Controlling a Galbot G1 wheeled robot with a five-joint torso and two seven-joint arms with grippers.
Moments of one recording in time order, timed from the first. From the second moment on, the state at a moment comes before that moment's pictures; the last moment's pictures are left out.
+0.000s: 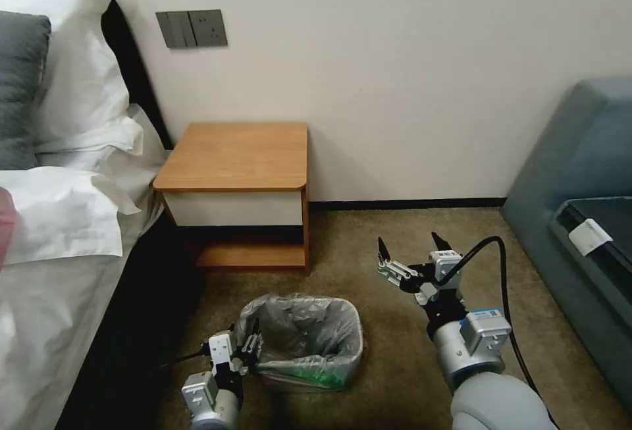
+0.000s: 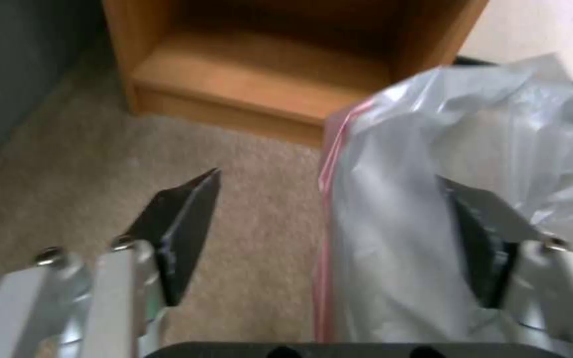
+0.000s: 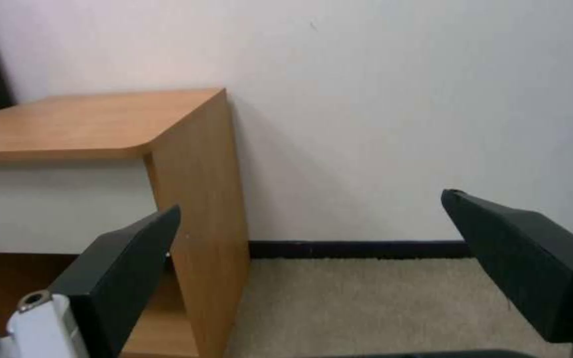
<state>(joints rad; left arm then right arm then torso) 1.78 -1.40 -0.37 -2.09 -0.32 0.15 -0.30 -1.52 1.08 0.17 2.39 0.31 -0.28 0.50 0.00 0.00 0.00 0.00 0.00</state>
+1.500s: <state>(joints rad) 2.15 -1.50 -0.74 -2.31 -0.28 -0.41 0.01 -1.89 1.37 0.53 2.16 0.25 0.31 0.09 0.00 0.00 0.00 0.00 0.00</state>
